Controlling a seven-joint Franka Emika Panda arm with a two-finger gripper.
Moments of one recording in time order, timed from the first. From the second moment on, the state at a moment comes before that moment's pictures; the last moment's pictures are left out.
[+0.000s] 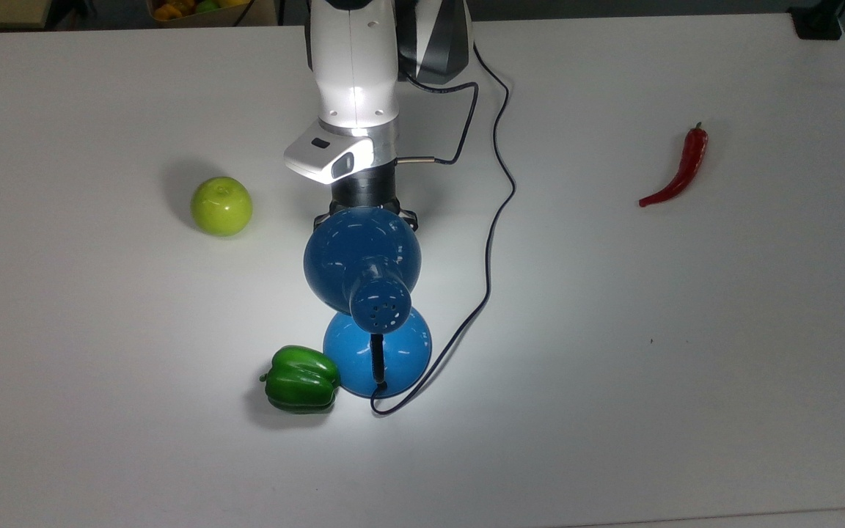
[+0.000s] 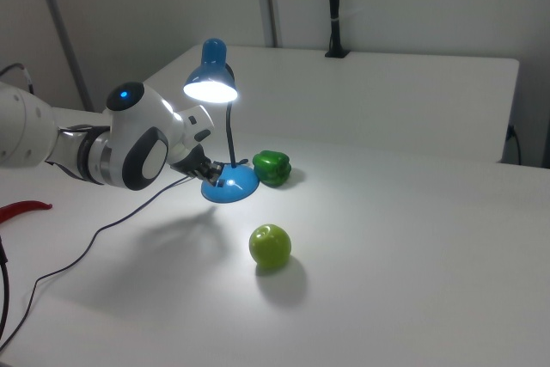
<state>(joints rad) 0.18 0.40 -0.07 -1.93 0.03 2.86 -0.05</state>
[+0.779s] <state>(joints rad) 0.19 0.48 -0.07 -1.85 0.03 2.88 -0.05</state>
